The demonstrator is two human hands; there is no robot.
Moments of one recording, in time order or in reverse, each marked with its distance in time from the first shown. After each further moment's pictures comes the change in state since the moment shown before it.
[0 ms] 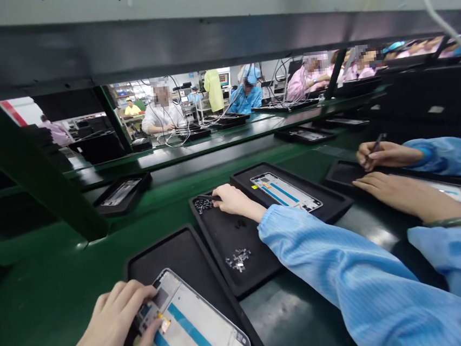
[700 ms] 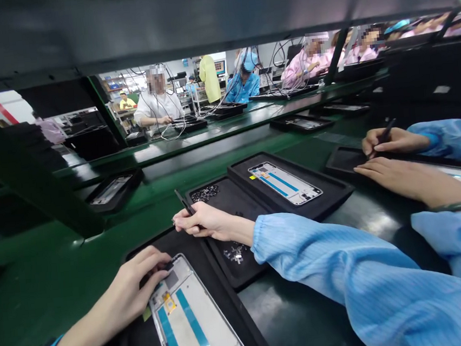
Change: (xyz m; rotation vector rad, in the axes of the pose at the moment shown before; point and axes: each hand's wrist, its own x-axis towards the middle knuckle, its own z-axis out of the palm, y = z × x) left_hand 0.057 -0.012 0.004 -0.261 -0.072 0.220; right_hand -0.041 -0.080 0.028 1.334 -0.474 0.164
